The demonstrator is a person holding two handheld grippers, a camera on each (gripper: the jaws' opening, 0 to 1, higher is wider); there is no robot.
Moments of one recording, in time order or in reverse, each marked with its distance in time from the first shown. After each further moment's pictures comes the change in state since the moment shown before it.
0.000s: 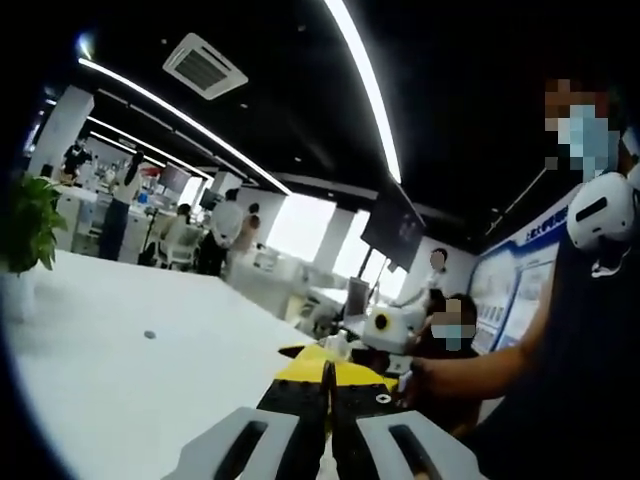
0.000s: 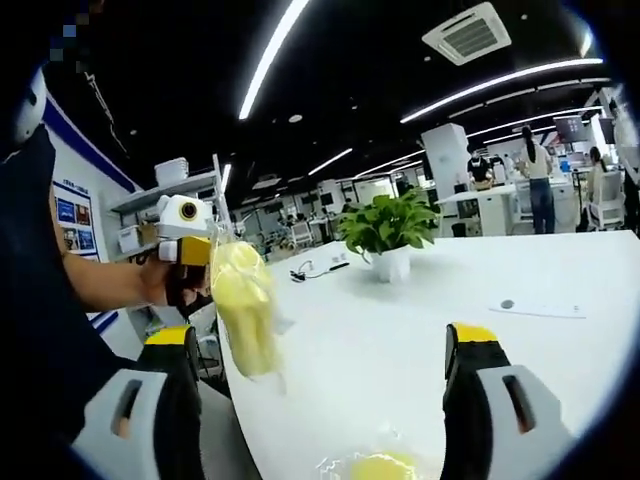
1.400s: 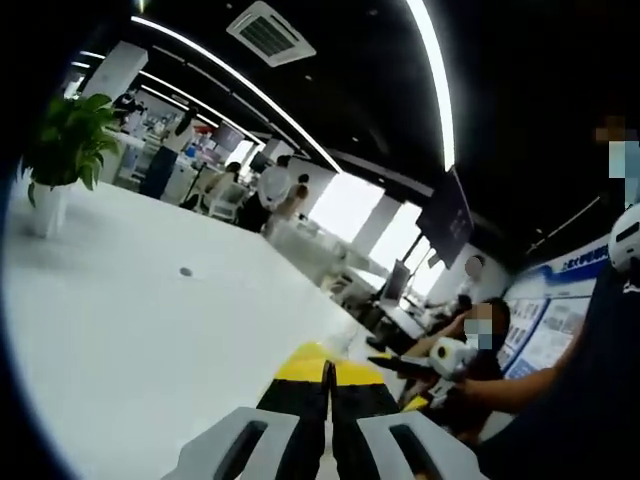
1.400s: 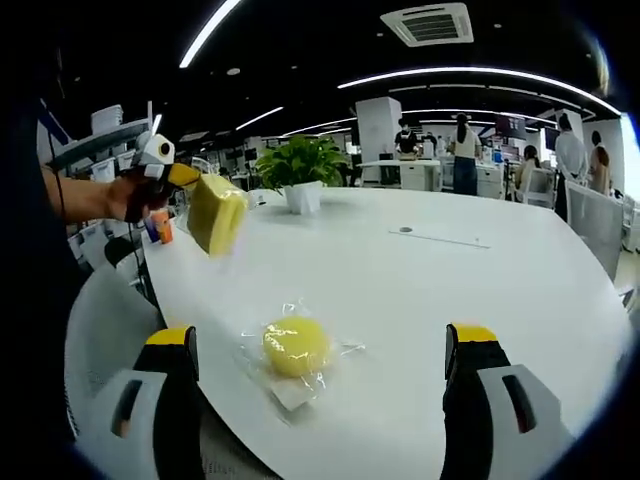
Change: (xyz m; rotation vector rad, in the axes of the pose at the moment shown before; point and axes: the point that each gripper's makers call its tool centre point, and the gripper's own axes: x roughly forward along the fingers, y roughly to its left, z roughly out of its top) left arm -0.008 0.066 -0.068 -0.211 0.082 0.165; right arm -0.112 -0.055 -0.121 -0.028 0.175 -0.350
